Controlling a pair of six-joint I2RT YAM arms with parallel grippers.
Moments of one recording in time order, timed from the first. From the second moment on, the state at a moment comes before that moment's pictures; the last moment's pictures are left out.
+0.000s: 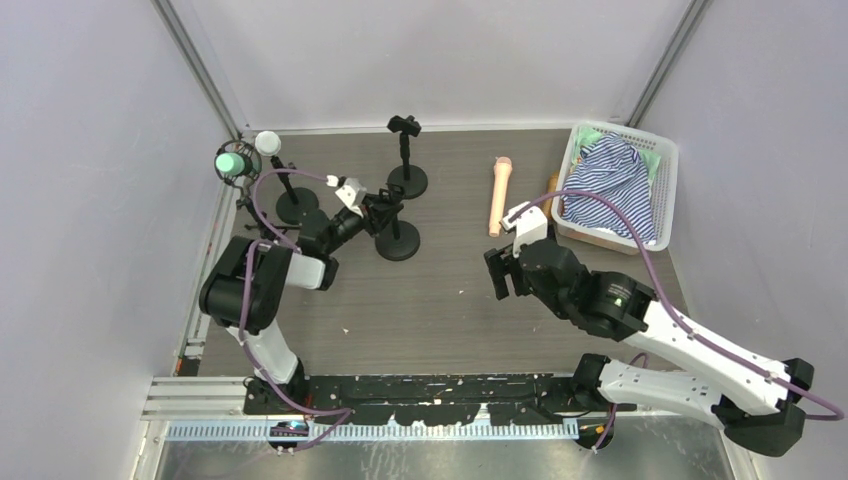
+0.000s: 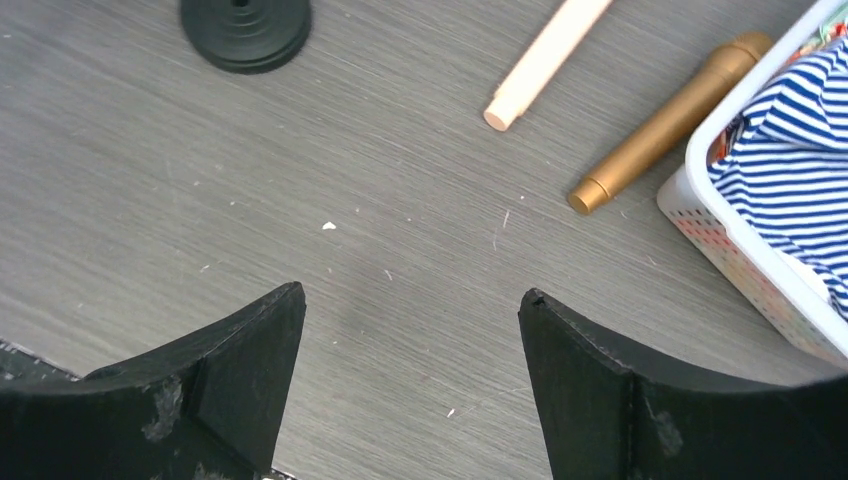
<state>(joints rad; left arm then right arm) -0.27 1.77 0.61 1.34 0.63 -0.16 1.00 0.84 0.97 -0.73 0.50 0.22</state>
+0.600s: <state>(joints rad) -0.40 1.41 0.41 1.04 0.51 -0.05 0.49 1.17 1.07 -0.66 0.29 0.50</state>
